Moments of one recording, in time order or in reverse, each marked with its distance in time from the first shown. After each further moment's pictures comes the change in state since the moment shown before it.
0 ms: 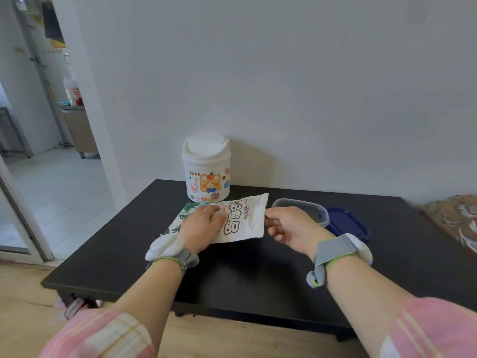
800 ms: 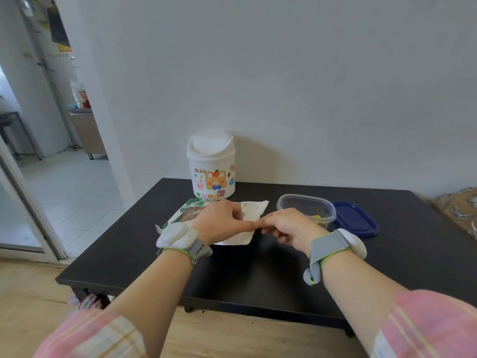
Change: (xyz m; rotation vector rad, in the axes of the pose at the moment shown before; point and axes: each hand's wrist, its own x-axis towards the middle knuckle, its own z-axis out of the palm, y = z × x) left_hand -0.019 0.048 -0.025 -0.004 -0.144 0.151; right_hand -0.002 0.004 0.014 -0.275 0.070 0.041
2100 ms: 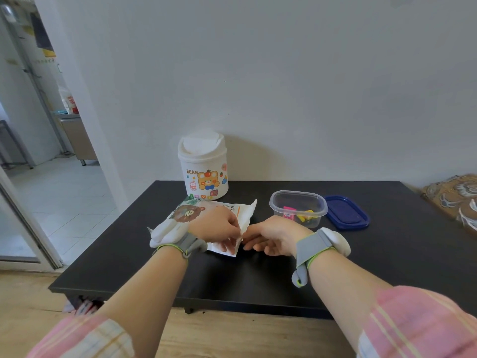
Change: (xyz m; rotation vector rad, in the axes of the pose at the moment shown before) left_hand -0.003 0.011 -0.004 -0.150 -0.395 -0.155; right_hand -0.012 0.003 0.010 -0.089 -0.214 0.166
